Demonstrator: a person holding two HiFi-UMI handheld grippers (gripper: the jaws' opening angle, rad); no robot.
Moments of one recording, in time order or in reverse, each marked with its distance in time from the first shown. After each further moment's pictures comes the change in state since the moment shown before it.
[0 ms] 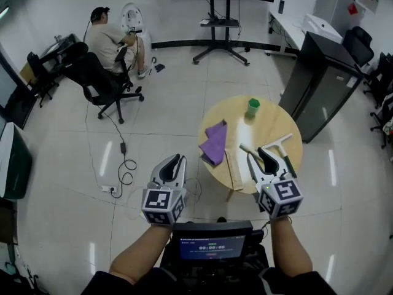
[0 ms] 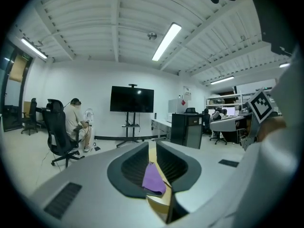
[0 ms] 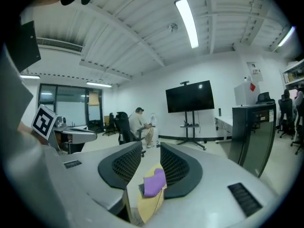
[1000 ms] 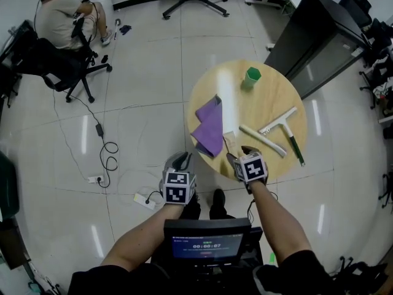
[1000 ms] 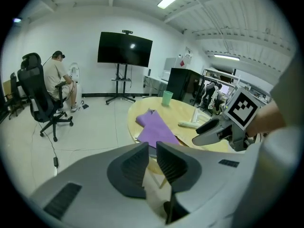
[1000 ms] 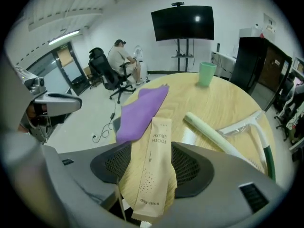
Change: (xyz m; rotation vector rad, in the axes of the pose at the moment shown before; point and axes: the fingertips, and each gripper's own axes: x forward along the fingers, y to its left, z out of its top) left arm 0.271 0.126 -0.224 -0.057 0.540 -0.152; right arm 0.285 -0.092 -0.318 0.148 0.839 -0.098
